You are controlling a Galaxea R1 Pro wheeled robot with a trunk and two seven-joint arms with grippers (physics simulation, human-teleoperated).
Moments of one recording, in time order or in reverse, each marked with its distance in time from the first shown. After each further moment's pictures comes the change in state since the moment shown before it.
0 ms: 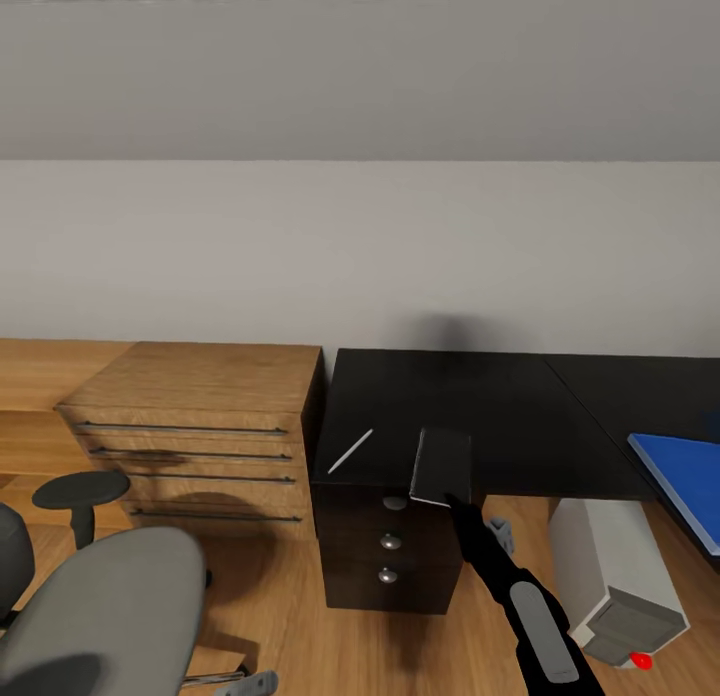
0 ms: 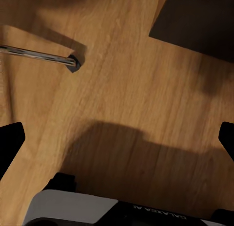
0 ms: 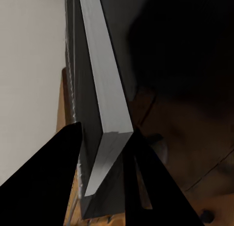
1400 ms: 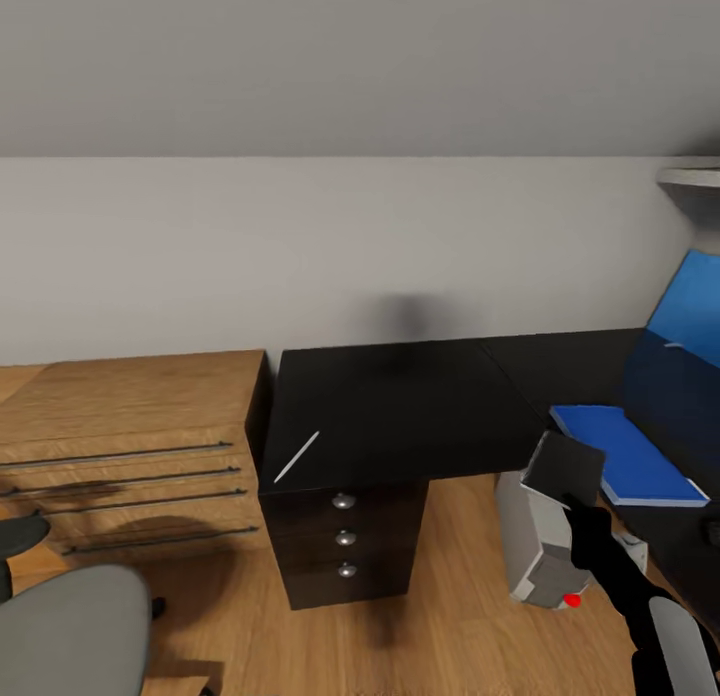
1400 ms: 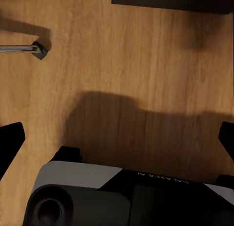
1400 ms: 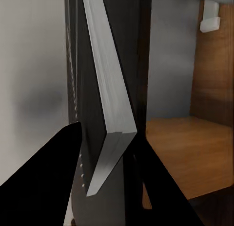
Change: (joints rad) left arm 0.000 -0.004 -0.045 0.080 -0.002 -0.002 0.001; right arm 0.053 -0.069 -0.382 -0.317 -0.218 0.121 -0.314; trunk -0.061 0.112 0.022
